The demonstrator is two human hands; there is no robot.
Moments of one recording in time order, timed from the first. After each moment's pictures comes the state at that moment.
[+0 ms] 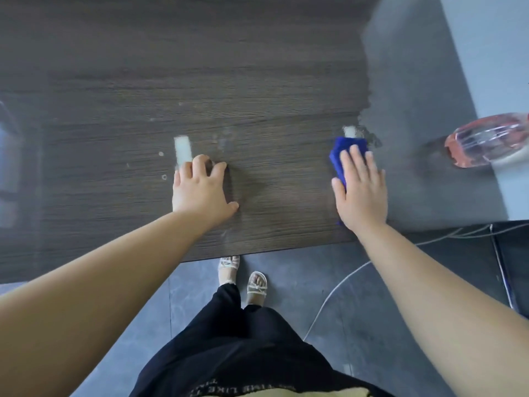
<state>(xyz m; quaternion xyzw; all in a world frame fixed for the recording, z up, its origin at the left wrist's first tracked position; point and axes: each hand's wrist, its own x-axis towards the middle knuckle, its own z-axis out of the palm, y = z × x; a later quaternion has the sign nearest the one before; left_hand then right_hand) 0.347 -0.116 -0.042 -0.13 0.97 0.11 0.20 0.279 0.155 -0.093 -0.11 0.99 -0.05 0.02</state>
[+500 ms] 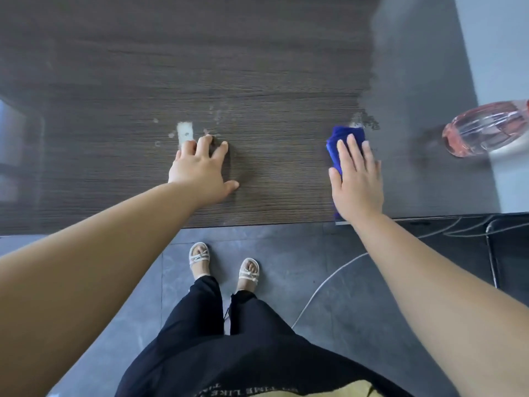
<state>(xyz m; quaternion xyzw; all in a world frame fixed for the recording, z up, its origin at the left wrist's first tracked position) 0.358 -0.103 -0.046 -0.11 0.96 0.08 0.23 0.292 0.169 -0.093 -0.15 0.99 -0.04 0.04</state>
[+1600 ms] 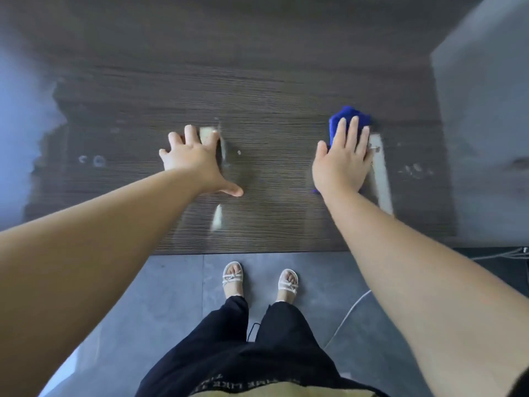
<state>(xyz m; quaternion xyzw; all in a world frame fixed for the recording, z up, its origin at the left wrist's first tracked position) 0.374 -0.303 -0.041 -0.20 0.94 0.07 0.27 0.291 -0.083 -0.090 0.00 1.00 -0.06 0.04</state>
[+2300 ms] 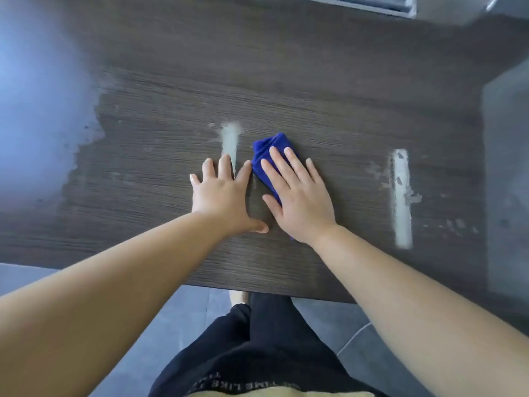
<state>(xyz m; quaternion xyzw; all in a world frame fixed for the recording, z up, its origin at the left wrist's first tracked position) 0.378 -0.307 -0.040 -0.18 0.94 0.08 0.29 0.311 -0.162 -0.093 -0.45 0.89 -0.04 0.05</state>
